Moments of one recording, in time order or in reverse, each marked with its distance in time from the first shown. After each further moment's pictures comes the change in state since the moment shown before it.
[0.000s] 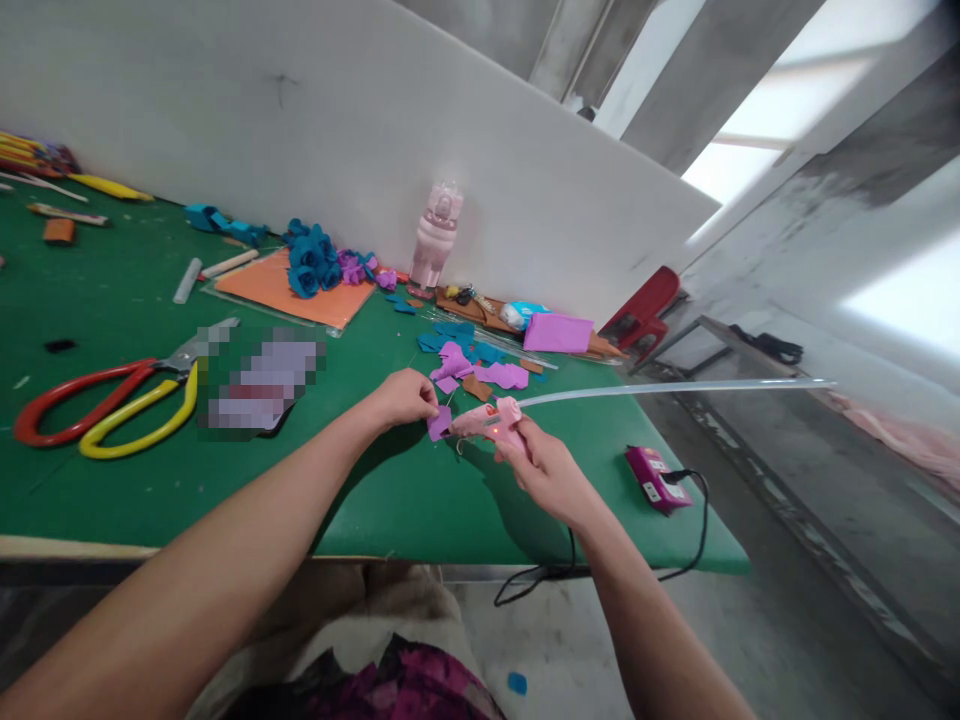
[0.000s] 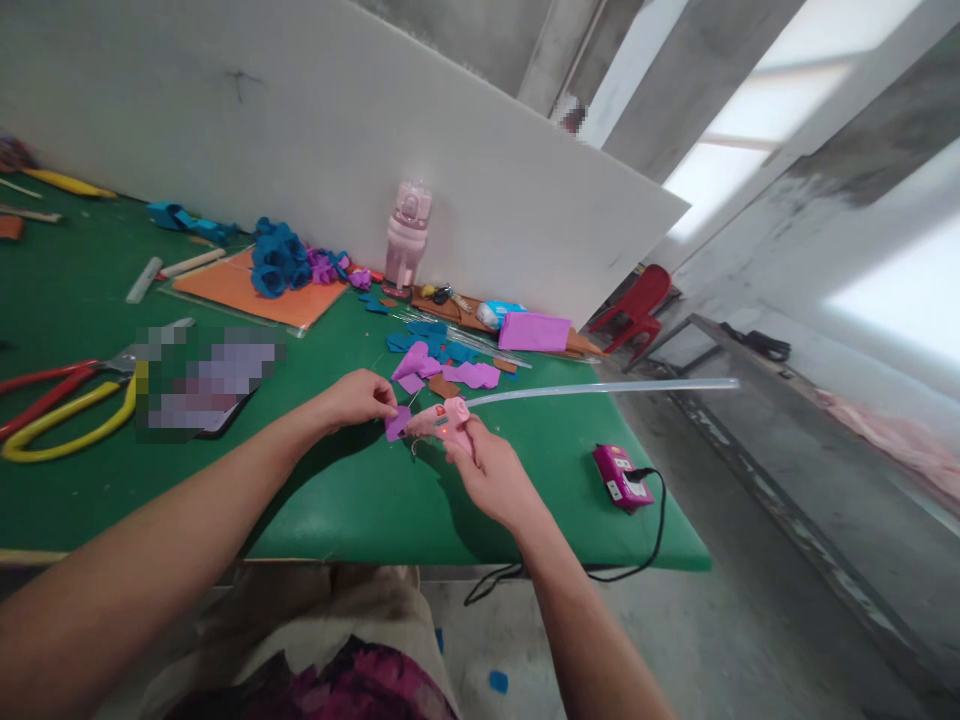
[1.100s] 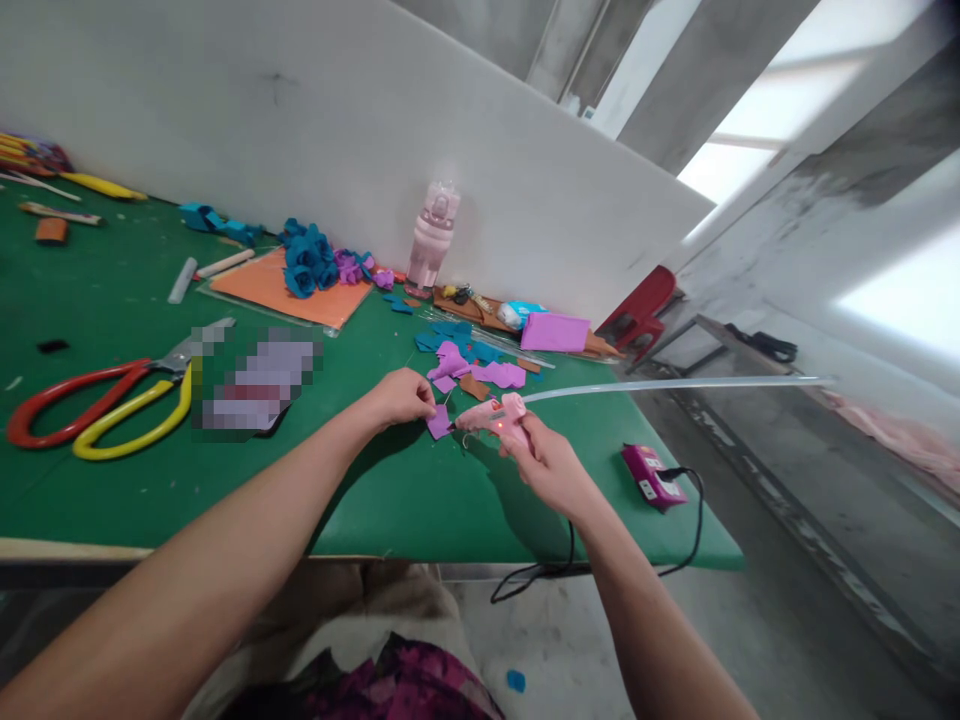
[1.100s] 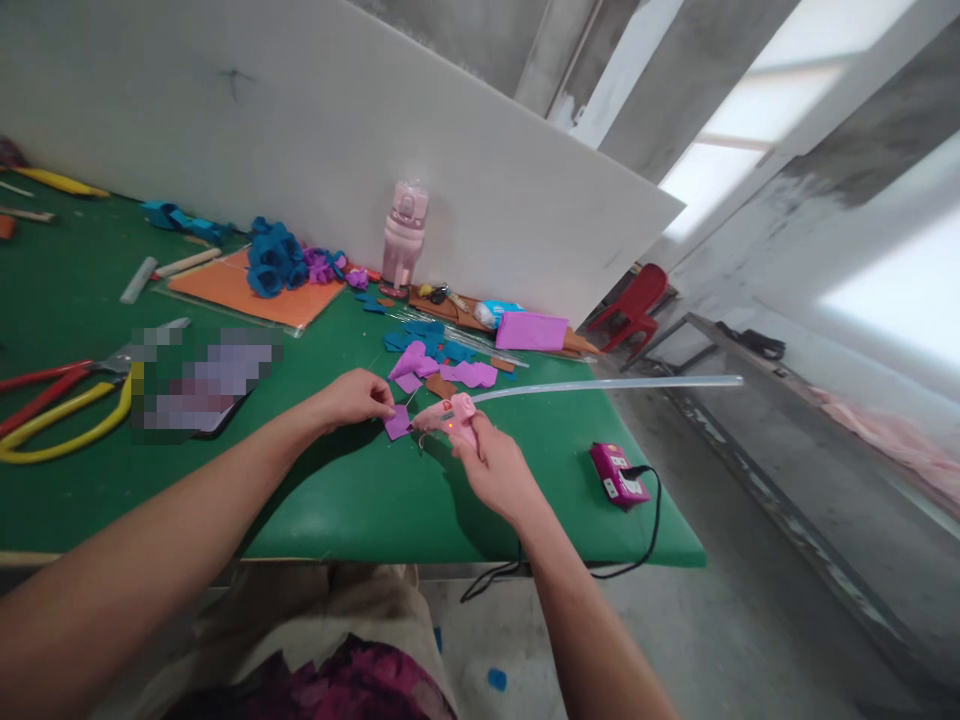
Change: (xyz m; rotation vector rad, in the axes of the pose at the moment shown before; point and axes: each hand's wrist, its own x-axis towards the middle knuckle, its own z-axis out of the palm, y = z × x) left_hand 0.001 -0.001 0.001 -0.012 -0.003 -0.009; right_hand 0.001 0.011 0.000 0.027 0.055 0.052
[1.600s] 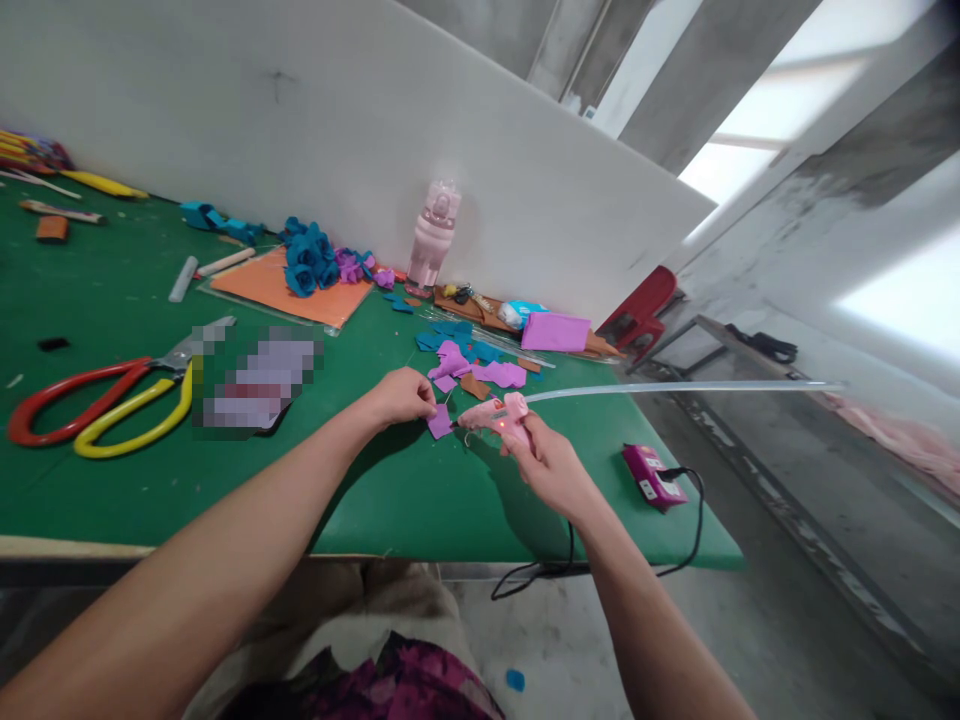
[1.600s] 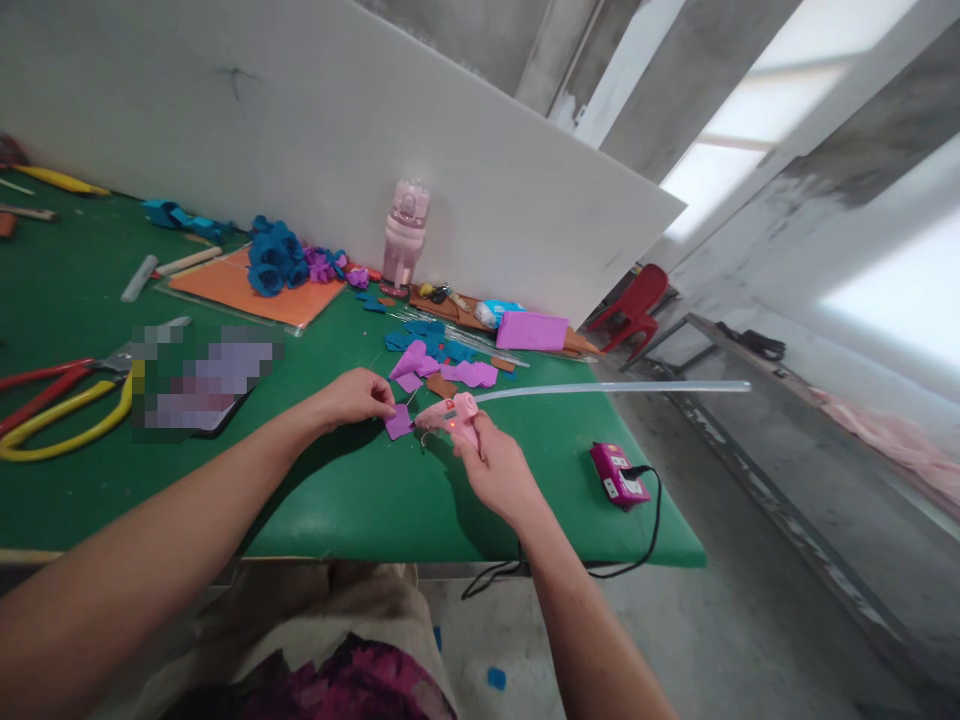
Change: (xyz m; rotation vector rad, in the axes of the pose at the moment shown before) left_hand -0.002 0.002 -0.001 0.007 -0.006 -0.005; right_hand -0.001 -0.001 0.001 -0.036 0.020 0.028
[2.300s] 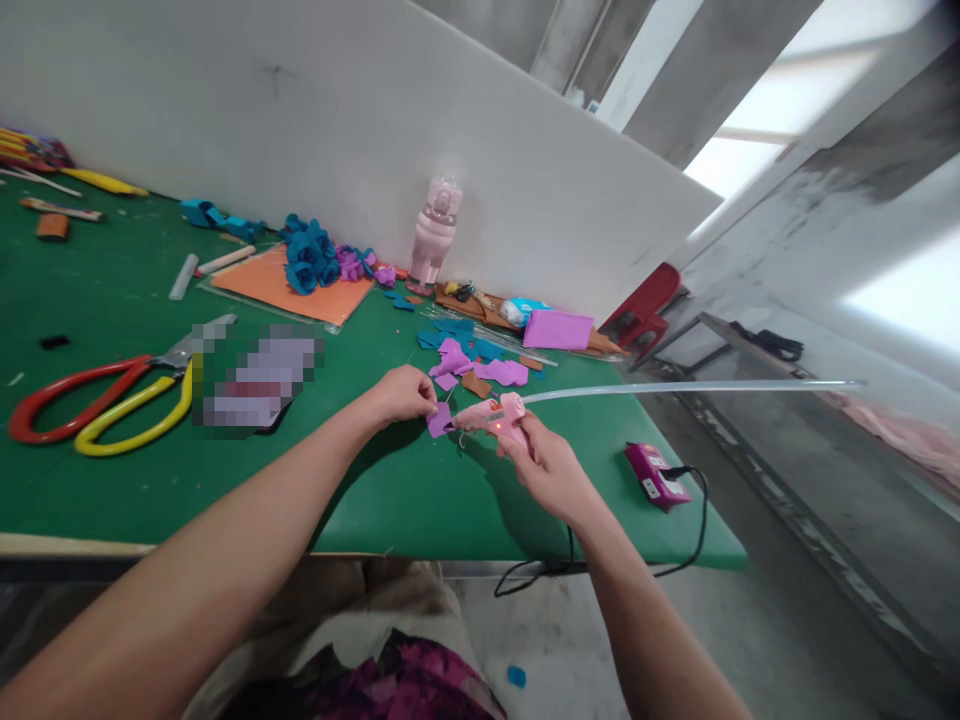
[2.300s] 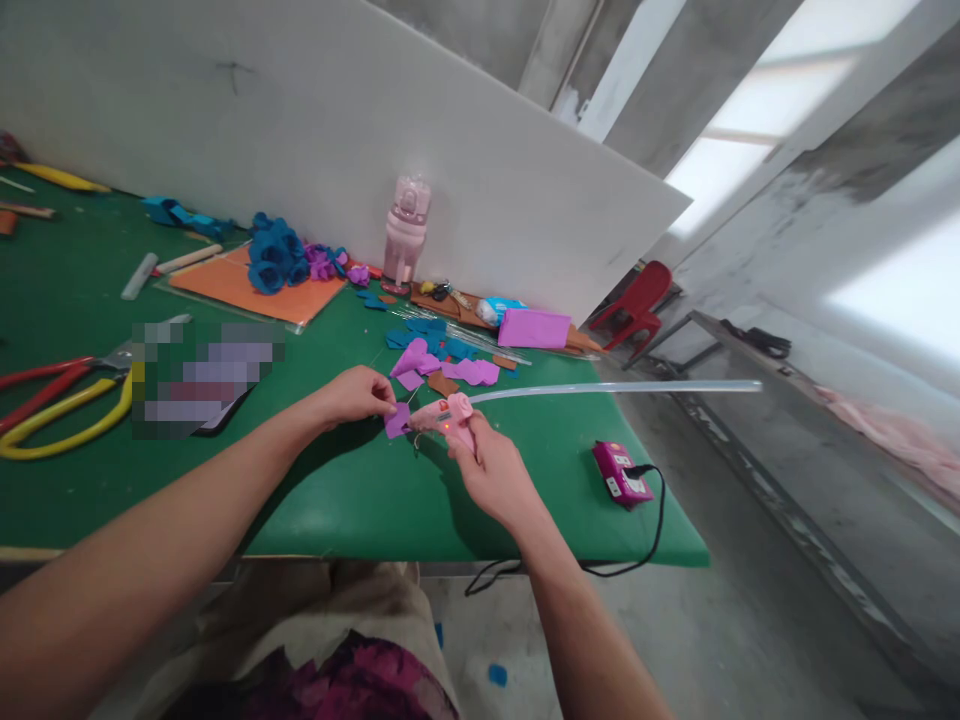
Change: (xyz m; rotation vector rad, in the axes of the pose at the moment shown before) left_hand 0.001 -0.002 0.001 -0.041 -0.012 0.014; right_hand -0.003 -0.005 0.003 0.033 0.001 -0.032
